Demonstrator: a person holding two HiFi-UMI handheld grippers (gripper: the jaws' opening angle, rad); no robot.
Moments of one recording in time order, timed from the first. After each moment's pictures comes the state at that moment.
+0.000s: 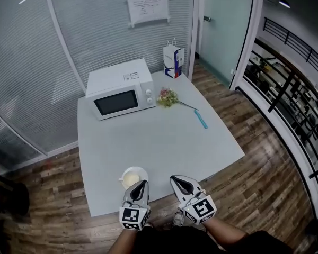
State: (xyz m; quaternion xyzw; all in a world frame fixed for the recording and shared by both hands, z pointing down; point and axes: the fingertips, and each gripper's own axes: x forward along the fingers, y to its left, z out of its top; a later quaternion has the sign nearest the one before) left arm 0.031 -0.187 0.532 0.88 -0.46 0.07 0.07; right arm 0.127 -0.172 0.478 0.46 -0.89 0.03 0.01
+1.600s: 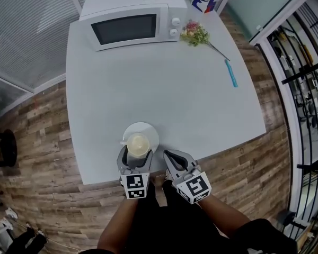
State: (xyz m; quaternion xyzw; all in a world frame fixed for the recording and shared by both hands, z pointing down) left arm -0.049 -0.230 0.715 0.79 -0.55 0.21 0.19; right arm 0.034 -0.212 0.634 0.39 -0.90 0.16 0.13
